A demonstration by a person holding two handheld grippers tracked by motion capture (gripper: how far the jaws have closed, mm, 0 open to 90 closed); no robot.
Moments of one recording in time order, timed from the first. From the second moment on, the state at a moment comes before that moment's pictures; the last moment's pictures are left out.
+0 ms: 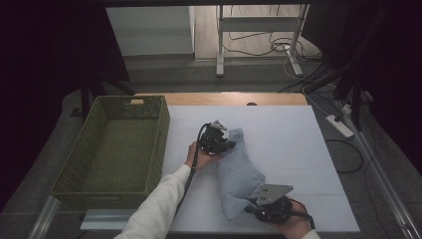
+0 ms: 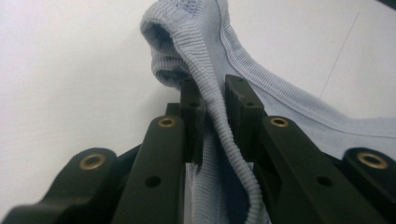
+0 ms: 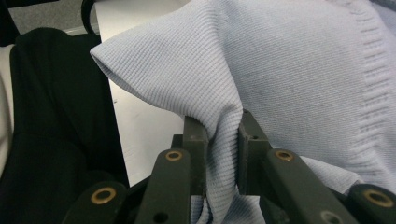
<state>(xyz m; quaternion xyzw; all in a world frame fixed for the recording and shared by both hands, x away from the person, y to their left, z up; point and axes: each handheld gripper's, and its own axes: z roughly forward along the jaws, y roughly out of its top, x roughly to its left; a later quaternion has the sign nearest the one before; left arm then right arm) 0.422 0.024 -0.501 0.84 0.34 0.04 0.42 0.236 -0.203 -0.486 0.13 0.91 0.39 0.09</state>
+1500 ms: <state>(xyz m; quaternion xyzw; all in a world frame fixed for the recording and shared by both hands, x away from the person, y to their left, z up) 0.416 0.034 -0.463 0.83 0.32 0.06 0.45 0.236 -0.209 -0.470 0.14 0.89 0.42 0.13</state>
